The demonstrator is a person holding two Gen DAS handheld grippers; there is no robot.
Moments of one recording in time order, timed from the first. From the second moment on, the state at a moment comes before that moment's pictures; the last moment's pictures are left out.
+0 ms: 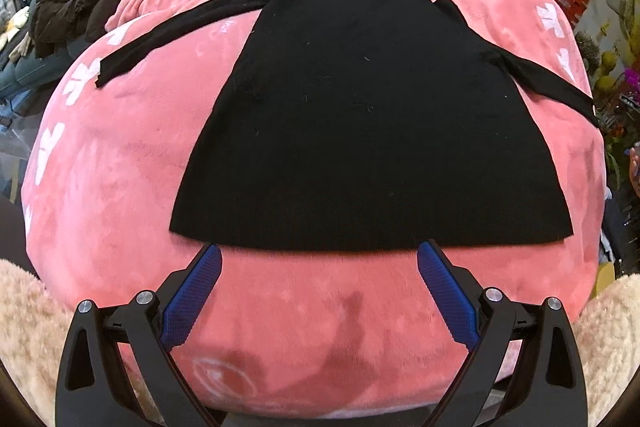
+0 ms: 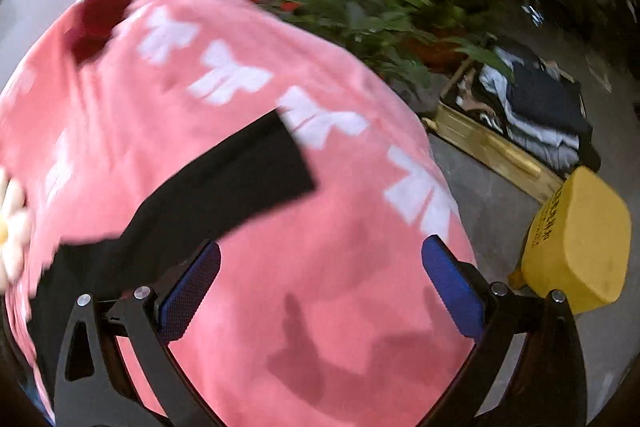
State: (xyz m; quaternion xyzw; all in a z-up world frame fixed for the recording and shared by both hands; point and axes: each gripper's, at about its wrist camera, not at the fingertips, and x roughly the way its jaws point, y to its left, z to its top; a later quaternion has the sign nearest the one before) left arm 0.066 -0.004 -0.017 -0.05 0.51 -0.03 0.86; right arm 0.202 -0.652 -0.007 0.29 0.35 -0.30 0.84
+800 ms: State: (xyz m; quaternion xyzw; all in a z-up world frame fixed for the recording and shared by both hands) left arm 0.109 0.012 -0.033 -0.10 0.50 -0.06 0.86; right arm 0.335 -0.459 0.133 0.24 0.25 -0.02 0.94
